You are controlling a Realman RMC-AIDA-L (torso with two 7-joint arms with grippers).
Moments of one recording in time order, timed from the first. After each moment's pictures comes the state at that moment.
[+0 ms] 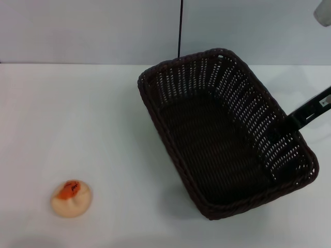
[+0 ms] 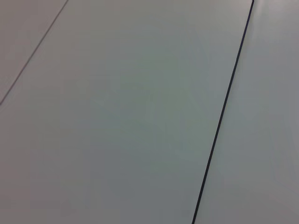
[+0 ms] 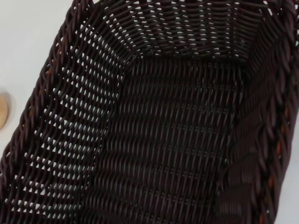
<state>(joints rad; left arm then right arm) -0.07 -2.07 -0.56 -0.08 1.83 1.84 -0.57 0.84 1.97 -0.92 -0.84 -2.58 -1.69 2.31</state>
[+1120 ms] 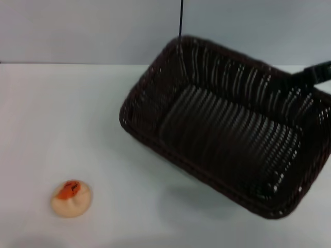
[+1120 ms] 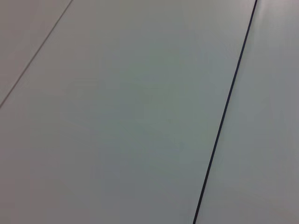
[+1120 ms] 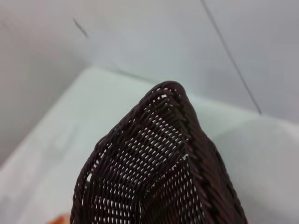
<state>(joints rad) -0.08 -2.07 -0.56 -0.08 1.82 1.84 -0.58 0.73 1.88 -0.77 -0.83 -2.22 -1.70 2.22</state>
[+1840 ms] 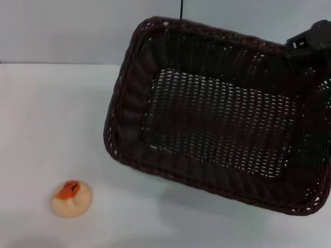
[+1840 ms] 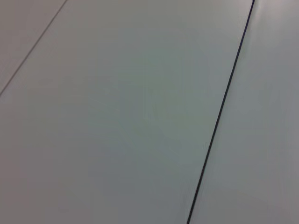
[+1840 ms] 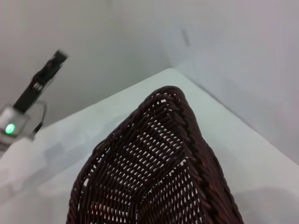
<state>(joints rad) -0.09 -2.07 -0.56 -0.09 1.83 1.84 -0.58 0.83 1.84 -0.75 -0.85 -2.14 -1.86 1.91</state>
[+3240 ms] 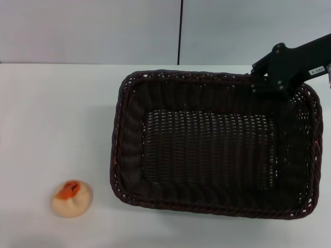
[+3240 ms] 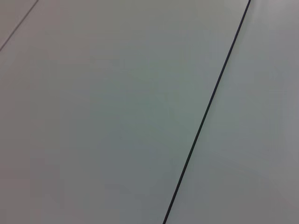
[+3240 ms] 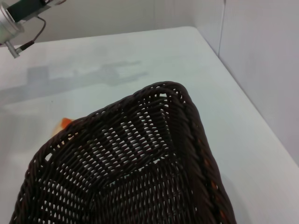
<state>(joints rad) -0.07 -2.07 -0.49 -0.13 1.83 1.79 -0.58 0.83 1.92 -0.89 -0.79 -2.21 -1.65 1.54</state>
